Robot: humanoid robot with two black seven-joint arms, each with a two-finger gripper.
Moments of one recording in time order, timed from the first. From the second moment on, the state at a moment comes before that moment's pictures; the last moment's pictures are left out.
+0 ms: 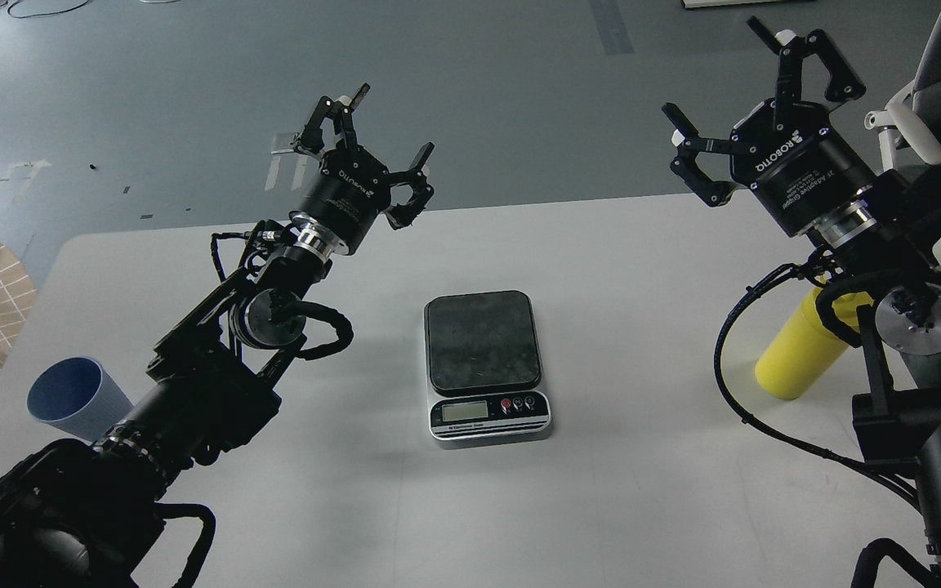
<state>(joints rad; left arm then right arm) -0.76 0.03 -0.94 -0.66 0.15 -0.49 -0.26 0.38 0.00 1.69 1.36 -0.44 0.46 -0.34</state>
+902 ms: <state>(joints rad) -0.81 0.05 -0.94 -0.66 0.16 -0.49 -0.32 0.36 0.00 1.66 1.36 -0.35 0.38 -0.33</state>
